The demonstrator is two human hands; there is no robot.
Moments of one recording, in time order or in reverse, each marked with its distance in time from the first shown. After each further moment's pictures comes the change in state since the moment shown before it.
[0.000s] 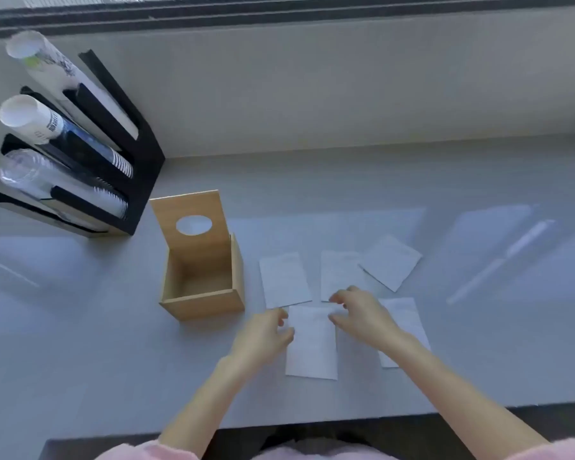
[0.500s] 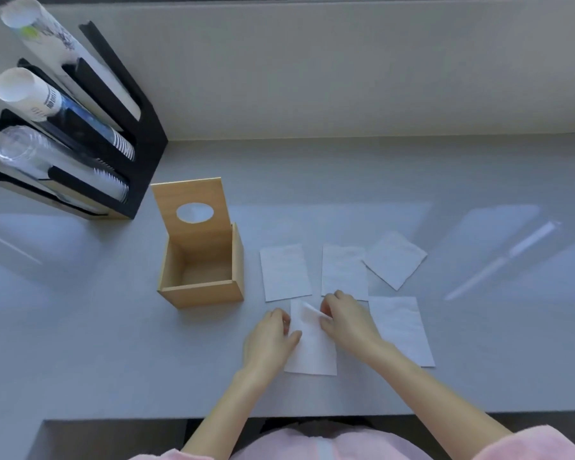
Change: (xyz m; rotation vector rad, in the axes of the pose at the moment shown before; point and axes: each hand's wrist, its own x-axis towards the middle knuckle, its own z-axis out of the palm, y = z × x) left_hand -0.003 0.003 0.031 -0.091 0.160 -0.094; right_hand 0.005 -0.009 0.024 -0.105 -0.015 -0.034
